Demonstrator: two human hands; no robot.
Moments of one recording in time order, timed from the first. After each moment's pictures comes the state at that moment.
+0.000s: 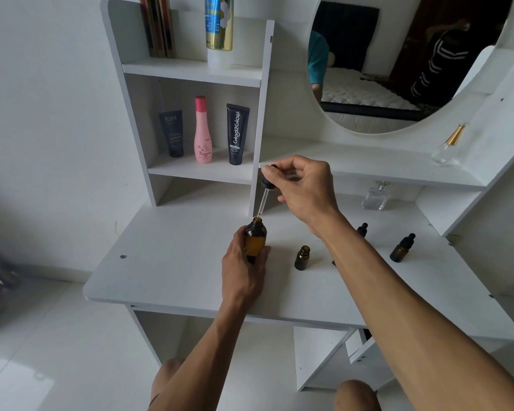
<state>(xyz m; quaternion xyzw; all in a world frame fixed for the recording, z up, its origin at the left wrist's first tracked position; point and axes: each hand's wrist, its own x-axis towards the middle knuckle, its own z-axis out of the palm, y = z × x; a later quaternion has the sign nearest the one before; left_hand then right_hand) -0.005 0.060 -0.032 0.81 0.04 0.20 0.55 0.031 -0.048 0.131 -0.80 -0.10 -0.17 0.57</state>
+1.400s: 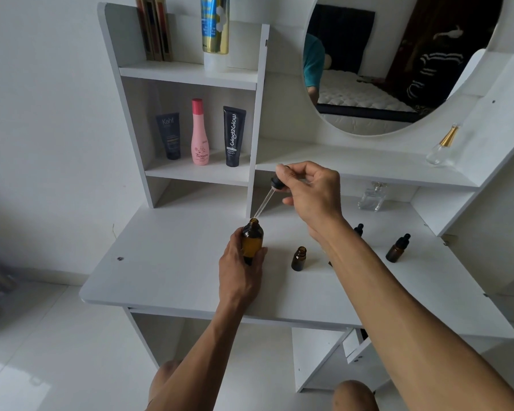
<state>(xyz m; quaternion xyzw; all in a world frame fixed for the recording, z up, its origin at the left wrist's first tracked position) -0.004 0.060 -0.035 0.81 0.04 0.20 0.55 0.027 -0.057 0.128 -0.74 -0.01 -0.16 0.65</state>
